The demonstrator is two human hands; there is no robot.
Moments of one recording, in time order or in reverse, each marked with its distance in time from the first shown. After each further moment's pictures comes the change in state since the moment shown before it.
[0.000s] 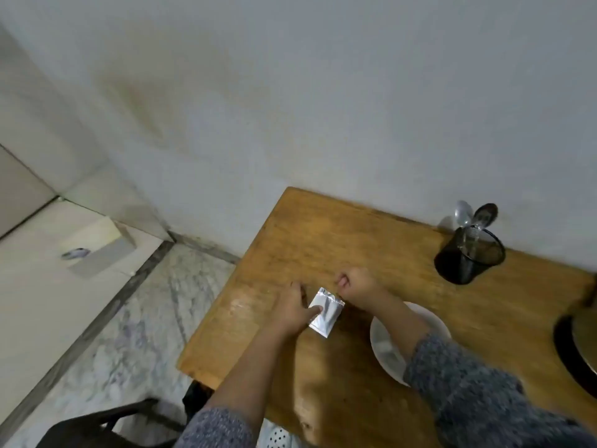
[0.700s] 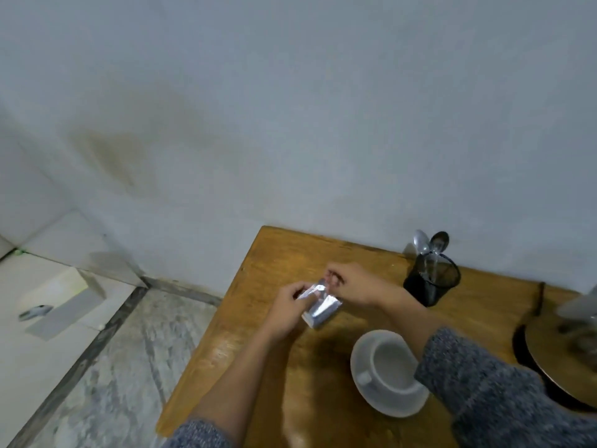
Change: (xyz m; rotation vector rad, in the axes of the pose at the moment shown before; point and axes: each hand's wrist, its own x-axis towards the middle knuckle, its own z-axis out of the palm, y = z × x) left_hand 0.008 0.079 -0.040 -0.504 -0.138 0.239; right_hand -0.031 -0.038 -0.103 0.022 -0.072 -0.174
